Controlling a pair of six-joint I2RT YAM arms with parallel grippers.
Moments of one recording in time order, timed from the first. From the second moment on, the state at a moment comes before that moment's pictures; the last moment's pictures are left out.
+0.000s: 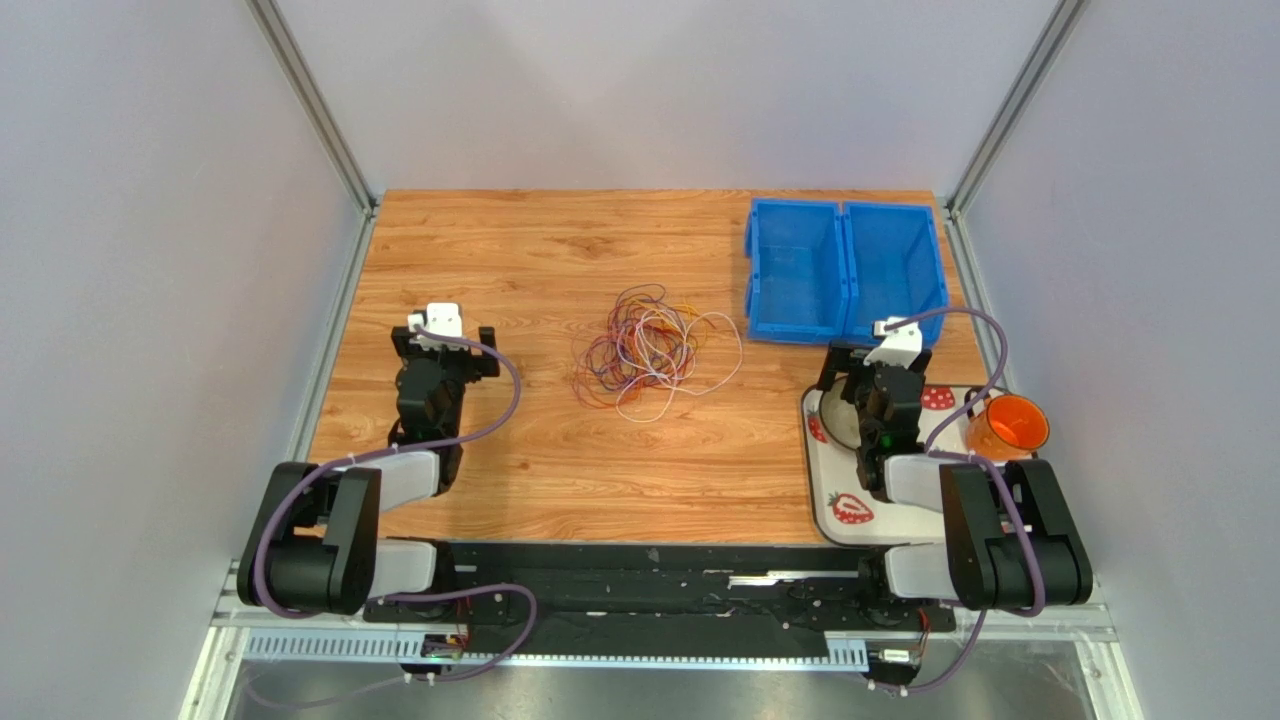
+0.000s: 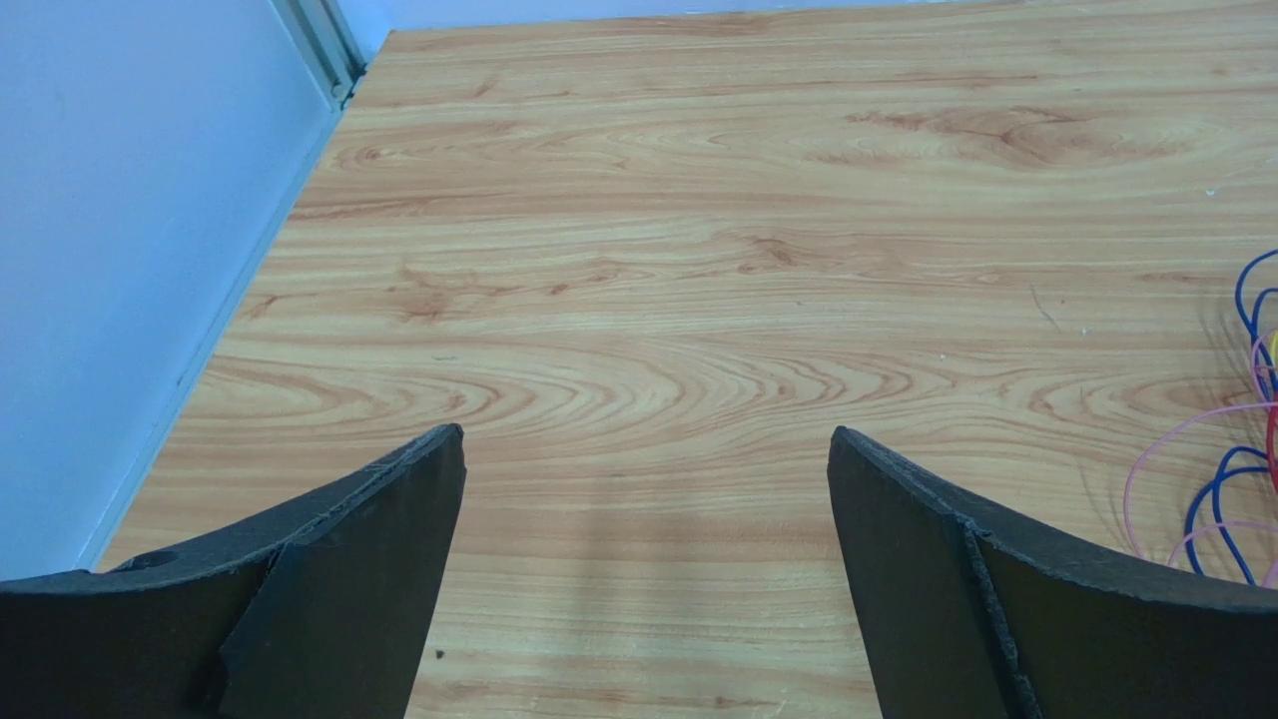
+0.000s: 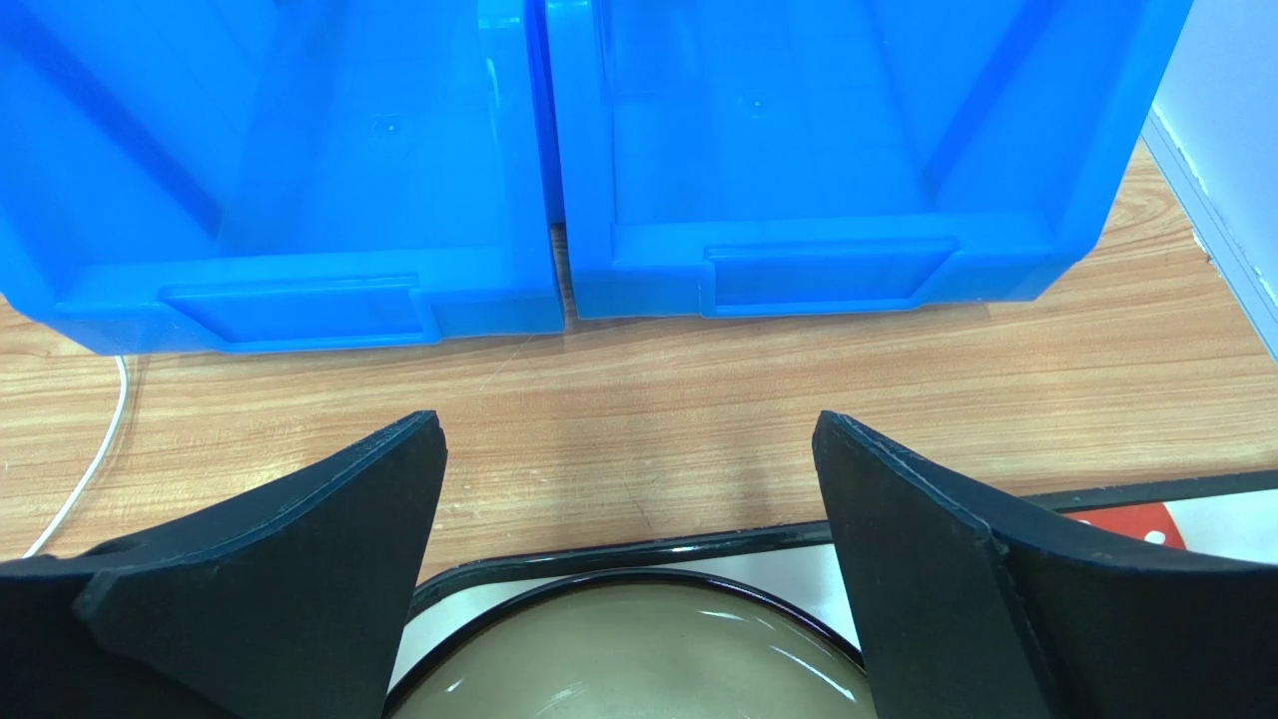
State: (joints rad) left arm -0.08 1.30 0.26 0.98 -0.15 0.08; right arm 0.06 1.34 0.24 0.87 0.18 0.06
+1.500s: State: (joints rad) left arm -0.08 1.30 0.26 0.98 -0.15 0.08; right arm 0.42 0.87 0.88 -0.43 -0.05 0.53
